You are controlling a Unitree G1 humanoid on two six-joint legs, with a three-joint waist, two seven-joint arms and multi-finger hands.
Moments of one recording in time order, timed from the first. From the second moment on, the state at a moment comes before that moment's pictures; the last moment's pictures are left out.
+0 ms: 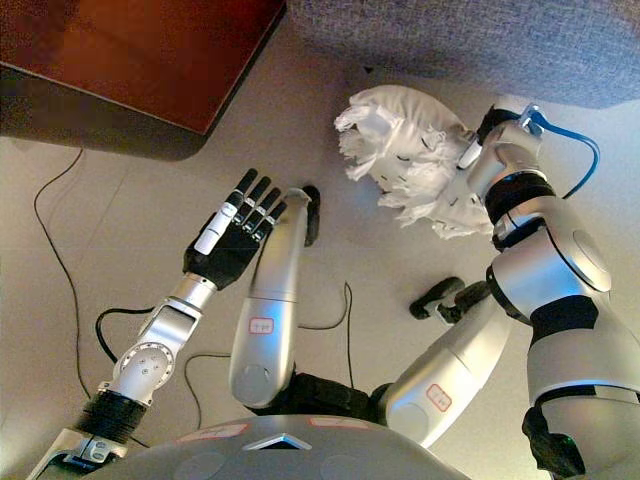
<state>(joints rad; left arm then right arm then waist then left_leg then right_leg) 0.09 0.50 -0.27 0.03 -1.35 -0.04 -0.25 -1.13 -0.56 0.78 1.14 -0.29 0.51 0.11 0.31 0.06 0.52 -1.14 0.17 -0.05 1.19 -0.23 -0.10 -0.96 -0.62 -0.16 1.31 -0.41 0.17</state>
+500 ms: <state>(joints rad) 0.09 0.50 -0.28 0.02 -1.35 -0.07 -0.16 -1.04 -0.64 0.70 0.91 -0.13 0.41 -0.03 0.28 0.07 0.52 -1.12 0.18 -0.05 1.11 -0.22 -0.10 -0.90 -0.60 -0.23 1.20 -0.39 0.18</state>
